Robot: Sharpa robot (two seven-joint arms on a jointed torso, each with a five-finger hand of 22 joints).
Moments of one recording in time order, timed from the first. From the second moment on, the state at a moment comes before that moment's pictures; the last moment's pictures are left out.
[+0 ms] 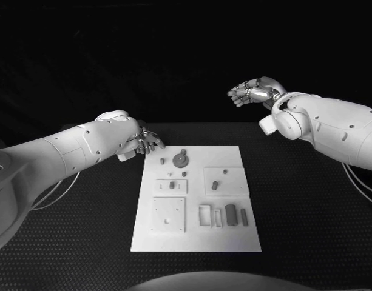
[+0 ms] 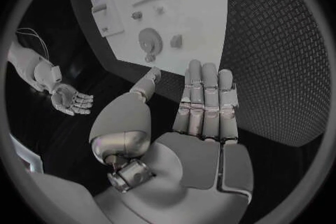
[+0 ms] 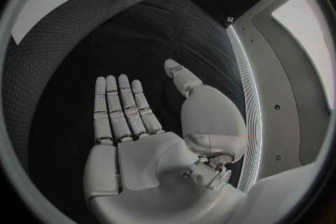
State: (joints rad) left arm 1.29 -0.37 -0.20 0.74 -0.96 0.08 -0.40; left_hand 0.76 -0.11 0.42 -0.19 0.08 0.99 0.11 0.15 0.75 1.17 0.01 0.56 0.54 0.98 -0.02 1.00 0.55 0.06 0.77 -0.08 0.88 1.17; right arm 1.31 -0.54 -0.06 0.85 -0.50 -0.15 0.19; right_hand 0.95 -0.12 0.43 -0.21 0.26 0.69 0.19 0.30 0.40 0.81 0.18 0.39 0.07 0.66 0.20 0.54 0.28 0.22 0.53 0.24 0.36 0.98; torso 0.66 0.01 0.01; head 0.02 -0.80
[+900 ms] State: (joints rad) left arm 1.24 -0.34 -0.21 0.69 -0.89 0.10 -0.37; left_hand 0.74 -0.10 0.42 -0.16 0.08 0.99 0.12 0.15 0.74 1.17 0.01 0.54 0.56 0.97 -0.02 0.99 0.57 0.06 0.76 -0.08 0.87 1.18; right arm 1.31 -0.52 -0.06 0.84 -0.50 -0.15 0.19; right_hand 0.95 -0.12 0.43 -0.21 0.26 0.69 0.19 0.30 0.40 0.81 0.18 0.39 0.07 0.66 0.20 0.54 0.28 0.22 0.53 0.24 0.36 0.99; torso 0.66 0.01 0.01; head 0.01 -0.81
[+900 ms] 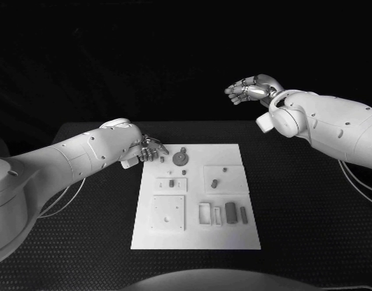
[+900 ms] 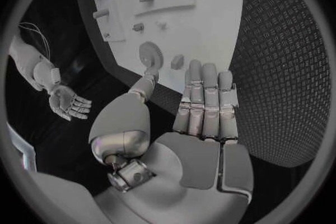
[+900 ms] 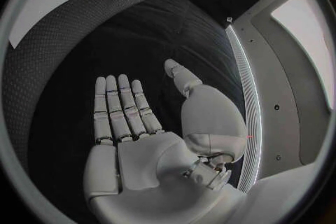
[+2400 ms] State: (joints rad) left arm 1.22 -0.33 -0.20 0.67 -0.86 0.11 -0.37; left_hand 0.82 0.00 0.44 -0.21 0.11 1.00 0.11 0.17 0.74 1.18 0.01 0.52 0.59 0.97 -0.02 0.98 0.60 0.06 0.76 -0.08 0.87 1.20; right arm 1.31 -0.50 -0.06 0.84 -0.50 -0.15 0.19; right_hand 0.96 -0.12 0.43 -0.21 0.26 0.69 0.19 0.30 0.40 0.81 0.18 0.38 0.07 0.66 0.20 0.54 0.28 0.22 0.53 0.24 0.36 0.99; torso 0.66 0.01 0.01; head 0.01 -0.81
